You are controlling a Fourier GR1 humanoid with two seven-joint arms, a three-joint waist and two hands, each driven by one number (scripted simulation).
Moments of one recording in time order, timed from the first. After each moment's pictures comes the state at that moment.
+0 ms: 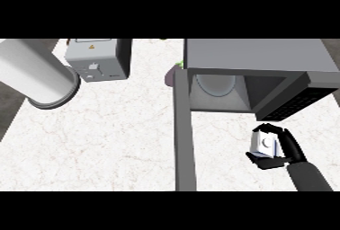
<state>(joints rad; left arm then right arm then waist) 1.06 0.01 0.23 -2.30 0.43 -0.51 -0.53 -0.40 -0.28 -0.28 -0.38 0.53 -0.12 -1.05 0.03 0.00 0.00</state>
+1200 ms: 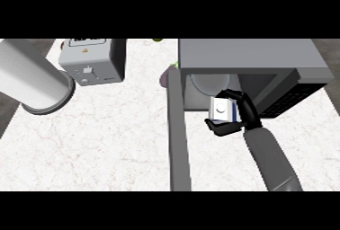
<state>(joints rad) 1.04 0.02 0.31 -2.24 0.50 -0.54 -0.50 -0.57 -0.05 -0.21 -0.62 0.48 -0.16 -0.89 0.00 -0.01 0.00</state>
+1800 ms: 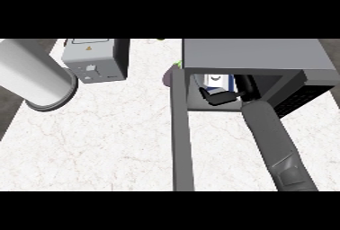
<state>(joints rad) 0.95 0.03 0.37 -2.19 0.51 -0.56 -0.44 -0.76 -0.08 -0.20 -0.64 0.49 -0.15 -0.59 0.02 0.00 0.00</state>
